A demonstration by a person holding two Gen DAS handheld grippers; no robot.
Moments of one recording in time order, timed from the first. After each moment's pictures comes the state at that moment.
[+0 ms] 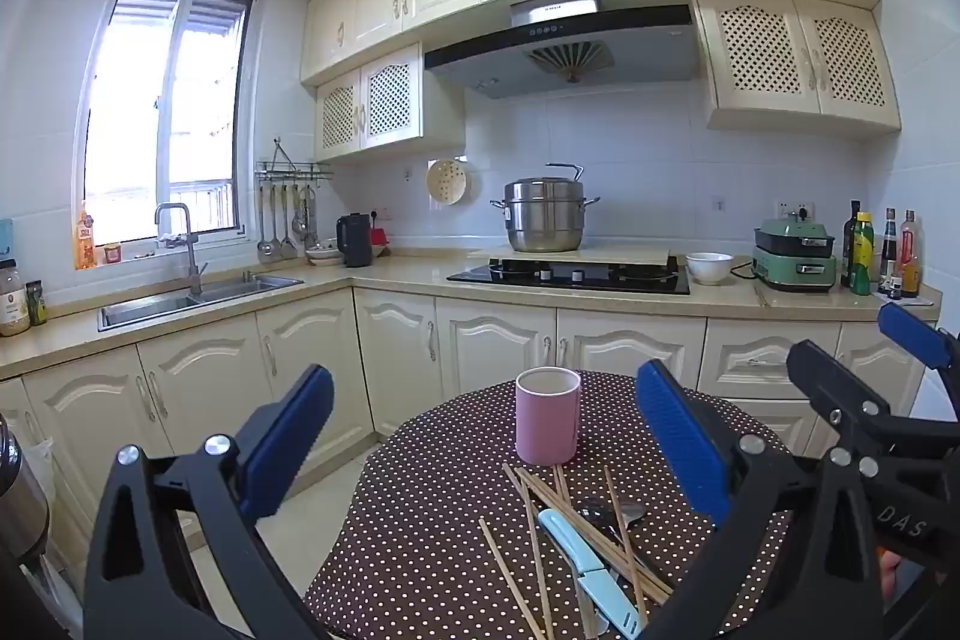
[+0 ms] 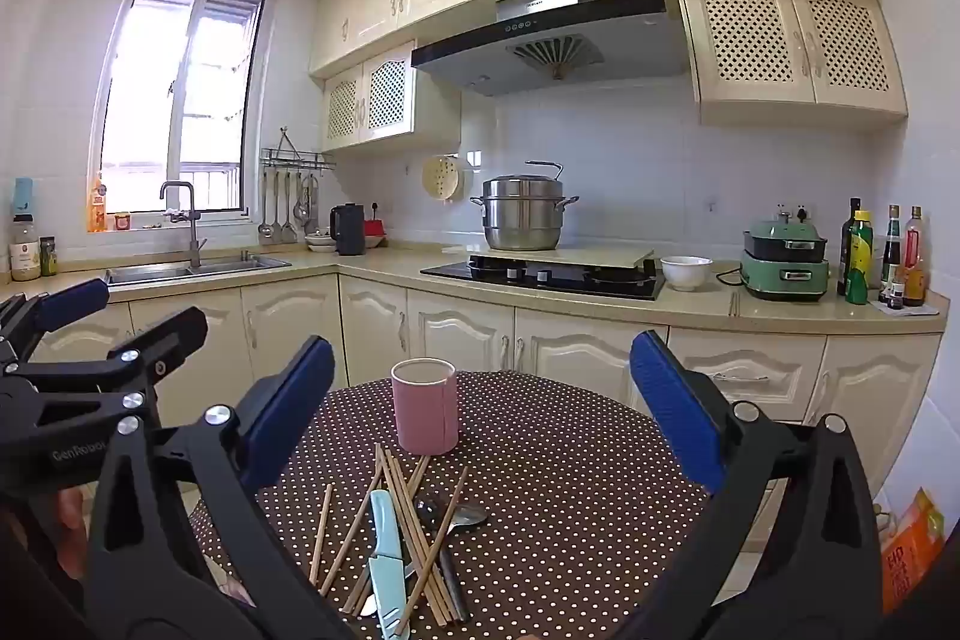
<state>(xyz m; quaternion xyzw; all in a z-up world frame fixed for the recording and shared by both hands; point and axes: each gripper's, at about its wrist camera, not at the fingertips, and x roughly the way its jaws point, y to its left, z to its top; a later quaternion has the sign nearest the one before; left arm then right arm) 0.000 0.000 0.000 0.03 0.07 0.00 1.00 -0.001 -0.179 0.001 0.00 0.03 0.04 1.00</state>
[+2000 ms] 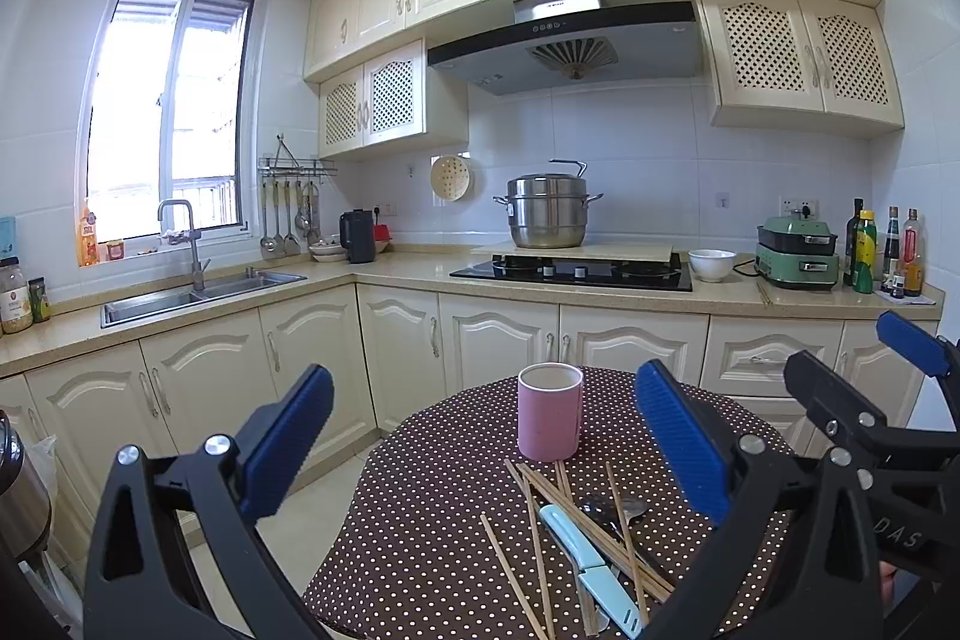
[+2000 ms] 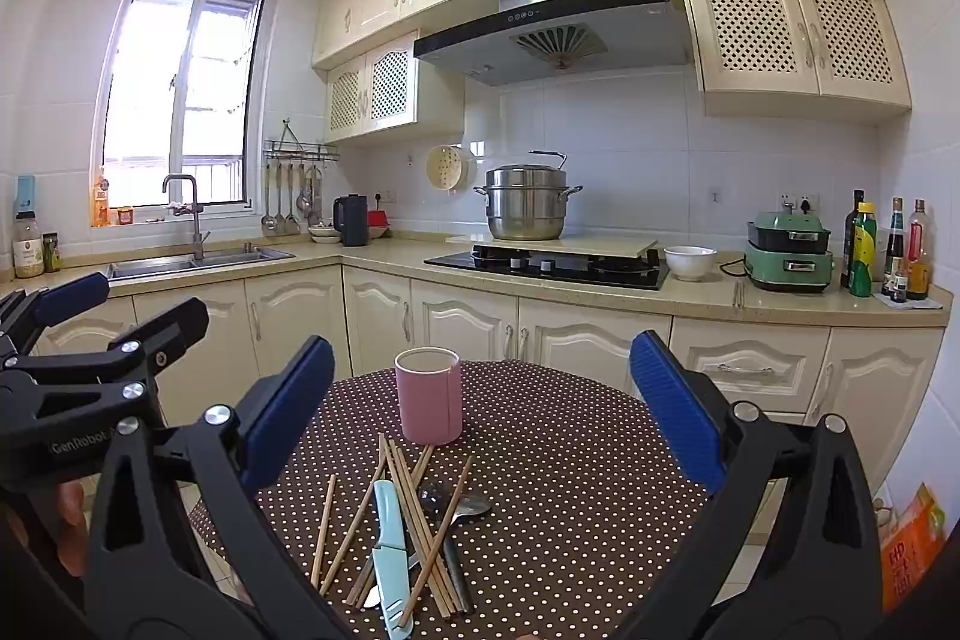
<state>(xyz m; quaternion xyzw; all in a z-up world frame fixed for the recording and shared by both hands) 0.001 0.008 -0.009 0.03 0.08 0.00 1.00 0.000 -0.177 -0.004 0.00 0.04 0.04 1.00</state>
